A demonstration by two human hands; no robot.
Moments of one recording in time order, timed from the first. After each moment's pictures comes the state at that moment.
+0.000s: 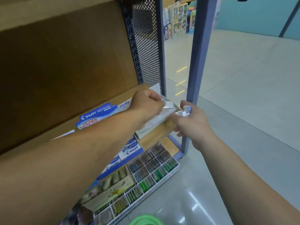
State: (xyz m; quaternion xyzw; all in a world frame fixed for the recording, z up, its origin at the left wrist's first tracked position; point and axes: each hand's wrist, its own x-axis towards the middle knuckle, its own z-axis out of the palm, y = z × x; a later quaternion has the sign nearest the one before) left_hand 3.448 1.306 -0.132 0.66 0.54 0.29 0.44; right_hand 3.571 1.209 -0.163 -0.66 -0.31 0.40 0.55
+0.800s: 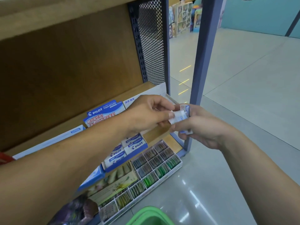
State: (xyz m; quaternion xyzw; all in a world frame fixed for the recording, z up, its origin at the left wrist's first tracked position) left_hand 3.410 1.266 -0.108 0.73 0.41 0.21 0.51; right_hand 3.573 1.184 -0.128 -0.52 -0.42 0.59 0.46
